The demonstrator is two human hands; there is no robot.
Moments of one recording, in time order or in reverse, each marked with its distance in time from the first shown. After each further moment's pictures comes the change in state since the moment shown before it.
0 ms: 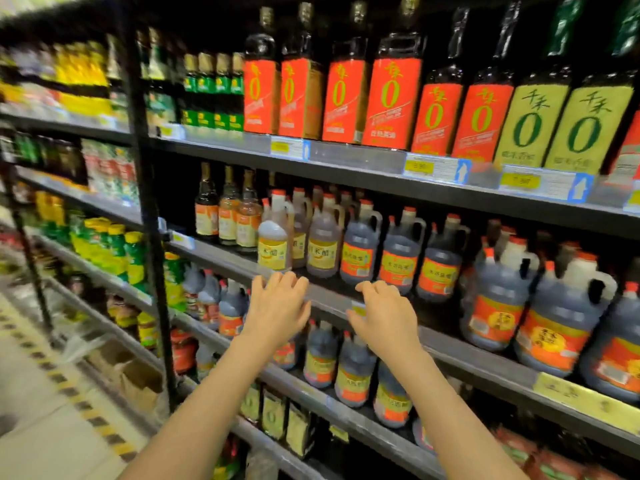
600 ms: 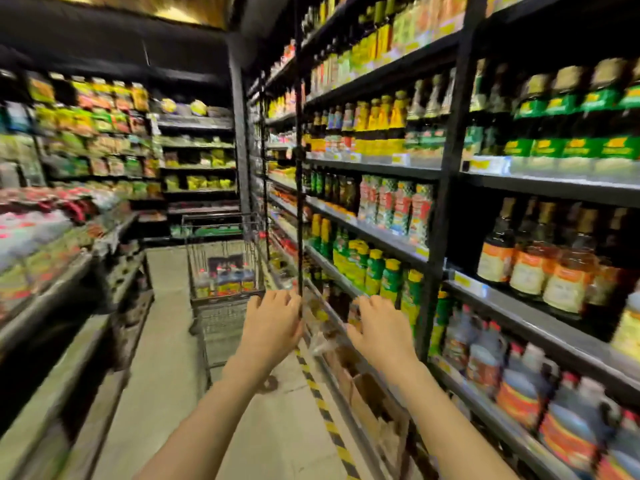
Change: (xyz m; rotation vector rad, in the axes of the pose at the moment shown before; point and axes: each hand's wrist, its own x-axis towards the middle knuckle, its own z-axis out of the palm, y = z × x) left_hand -0.207 -0.425 -0.087 0.391 -0.216 -0.566; right_hand 0.104 -0.485 0.094 0.348 -0.107 -0.546
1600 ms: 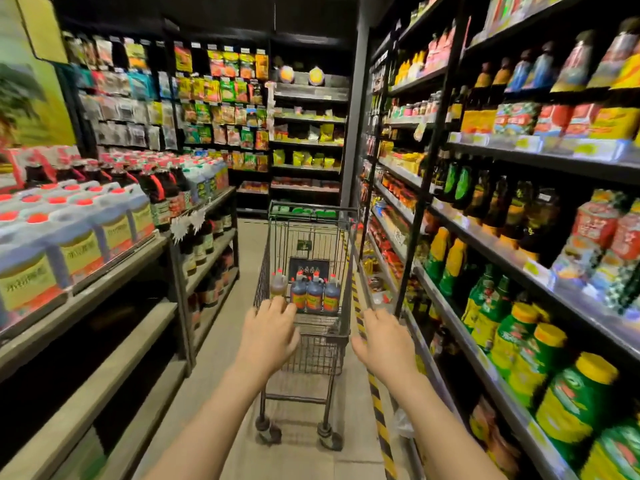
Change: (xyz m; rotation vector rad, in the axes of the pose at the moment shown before) left_hand 0.258 -0.297 0.271 0.100 -0.177 -0.425; right_hand 0.453 -0.111 0.288 0.183 -0.203 -0.260
